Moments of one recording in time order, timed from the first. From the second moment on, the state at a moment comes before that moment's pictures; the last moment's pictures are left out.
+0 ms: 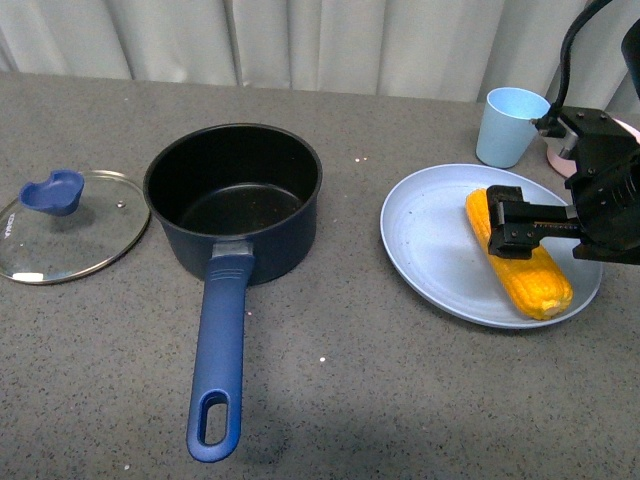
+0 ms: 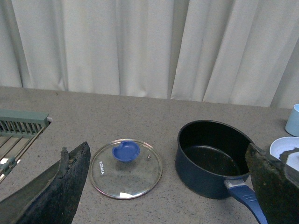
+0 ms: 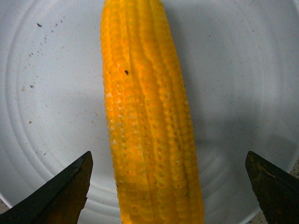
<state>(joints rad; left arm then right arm) 0.00 0.00 0.02 0.00 0.00 0.00 0.15 2.04 1.03 -0.09 -0.05 0.11</state>
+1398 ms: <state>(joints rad) 0.00 0.00 0.02 0.00 0.00 0.00 0.35 1.96 1.19 -0.04 -0.59 0.51</state>
